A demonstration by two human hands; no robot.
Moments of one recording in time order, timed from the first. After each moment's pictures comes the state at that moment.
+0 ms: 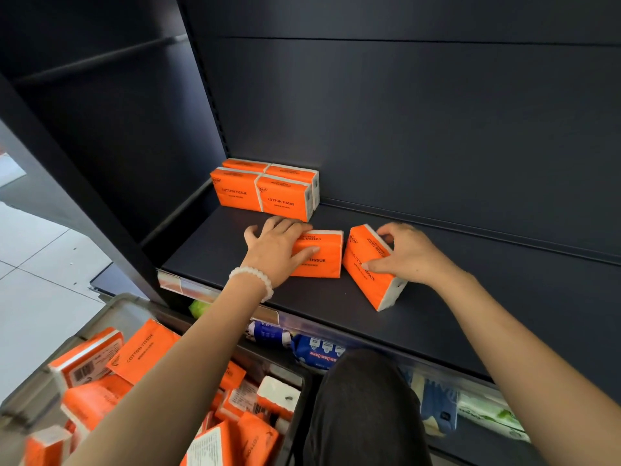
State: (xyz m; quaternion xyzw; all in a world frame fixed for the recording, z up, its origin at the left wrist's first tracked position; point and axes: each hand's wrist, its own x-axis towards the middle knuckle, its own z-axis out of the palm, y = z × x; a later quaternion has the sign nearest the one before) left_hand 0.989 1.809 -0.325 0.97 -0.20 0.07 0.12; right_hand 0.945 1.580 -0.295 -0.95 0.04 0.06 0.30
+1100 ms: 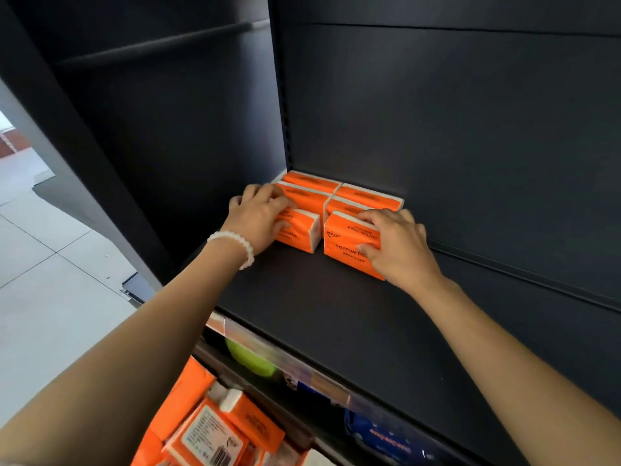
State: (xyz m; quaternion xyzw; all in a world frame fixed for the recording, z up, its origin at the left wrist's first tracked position) left_hand 1.126 1.939 -0.311 0.98 -0.15 0.09 0.06; right_hand 1.076 1.706 -0.314 -0.97 -0.10 -0.12 0.21
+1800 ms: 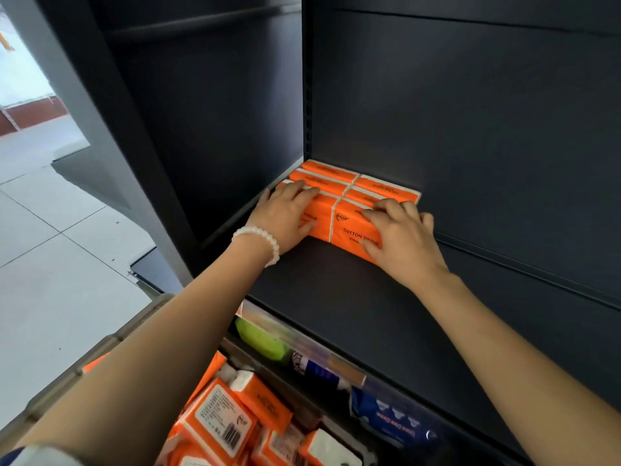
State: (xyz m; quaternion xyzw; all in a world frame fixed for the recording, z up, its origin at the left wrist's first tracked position) left_hand 1.116 1.937 -0.324 0.98 -0.16 0.07 0.07; right_hand 1.068 1.725 -0.318 -0.98 -0.14 -0.14 0.07
